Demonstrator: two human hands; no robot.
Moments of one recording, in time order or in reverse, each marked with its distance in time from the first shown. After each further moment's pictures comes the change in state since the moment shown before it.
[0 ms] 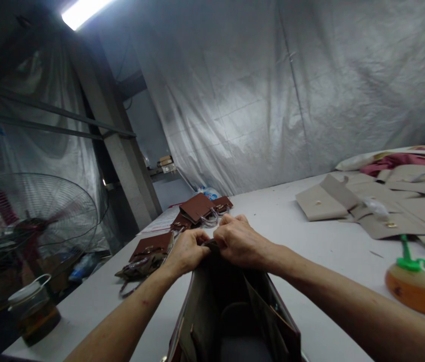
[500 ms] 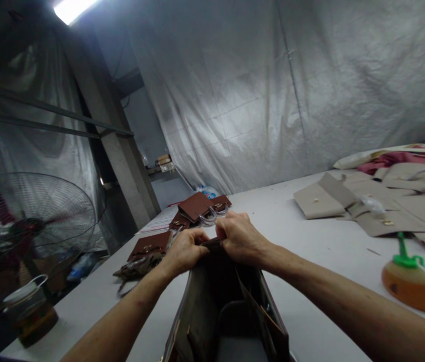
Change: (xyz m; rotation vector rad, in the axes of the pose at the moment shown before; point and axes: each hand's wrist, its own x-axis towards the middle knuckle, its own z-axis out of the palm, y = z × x) left_hand 0.002 -0.006 0.002 -0.053 -0.052 0.040; right_hand 0.001 -0.001 0.001 0.059 0.100 0.225
